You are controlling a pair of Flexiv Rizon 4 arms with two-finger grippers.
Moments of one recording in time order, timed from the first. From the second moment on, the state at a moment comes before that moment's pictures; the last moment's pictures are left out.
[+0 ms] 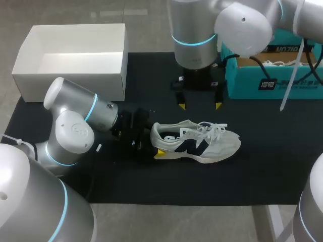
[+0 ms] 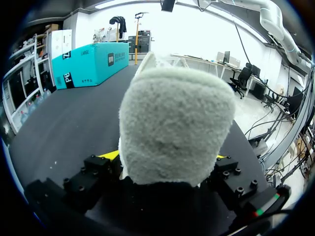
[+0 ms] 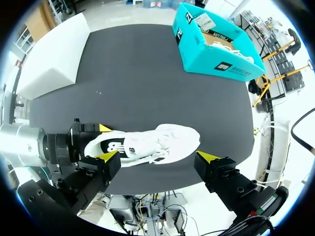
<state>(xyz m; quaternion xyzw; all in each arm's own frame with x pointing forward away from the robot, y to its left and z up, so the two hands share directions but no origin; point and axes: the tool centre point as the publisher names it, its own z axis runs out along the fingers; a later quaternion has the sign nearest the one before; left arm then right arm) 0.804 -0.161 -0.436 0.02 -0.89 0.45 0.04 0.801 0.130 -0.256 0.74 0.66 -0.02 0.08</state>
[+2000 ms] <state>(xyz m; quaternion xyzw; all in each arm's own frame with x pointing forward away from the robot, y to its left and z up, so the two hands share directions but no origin) 0.804 -0.161 -0.435 0.02 -0.89 0.45 0.04 0.792 0.120 -0.325 0.78 0.59 -0.16 0.12</state>
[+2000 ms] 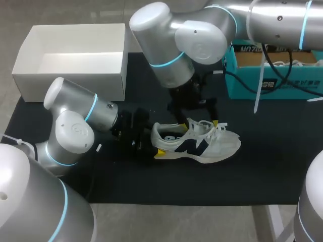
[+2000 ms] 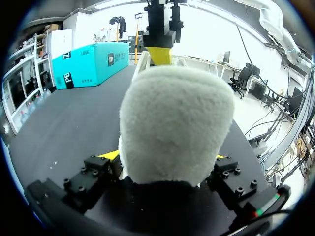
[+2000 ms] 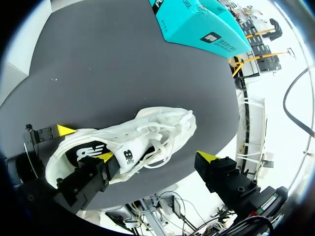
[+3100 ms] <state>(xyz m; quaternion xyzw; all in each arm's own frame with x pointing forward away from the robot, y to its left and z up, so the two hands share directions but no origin) 0.804 -0.161 -0.436 0.02 -0.89 0.45 0.04 0.797 0.128 -0.304 0.77 0.62 -0.11 0.08</state>
